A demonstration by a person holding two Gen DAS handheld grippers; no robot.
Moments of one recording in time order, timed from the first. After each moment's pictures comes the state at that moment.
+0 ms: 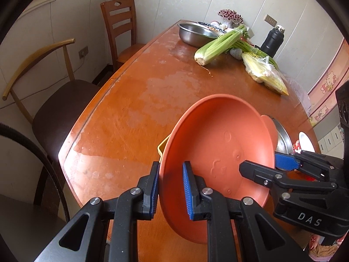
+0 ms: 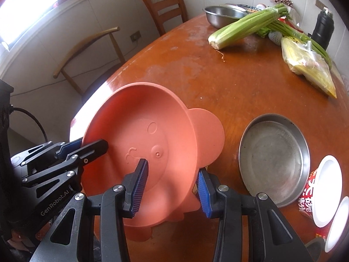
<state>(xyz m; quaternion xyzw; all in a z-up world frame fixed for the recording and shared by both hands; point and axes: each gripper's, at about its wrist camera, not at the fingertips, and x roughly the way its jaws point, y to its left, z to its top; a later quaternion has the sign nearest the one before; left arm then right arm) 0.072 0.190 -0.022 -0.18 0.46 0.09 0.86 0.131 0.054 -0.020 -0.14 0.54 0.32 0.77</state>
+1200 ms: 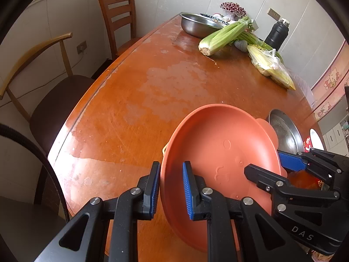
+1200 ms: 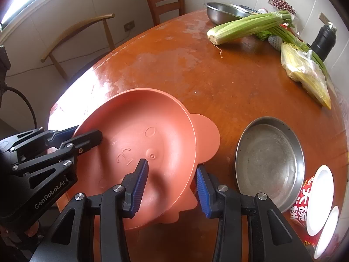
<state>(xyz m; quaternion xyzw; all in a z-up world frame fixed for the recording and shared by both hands) 0.089 0.195 -0.046 -0.17 0.48 0.09 0.85 0.131 0.068 -0.041 -0.20 0.53 0.29 0.77</state>
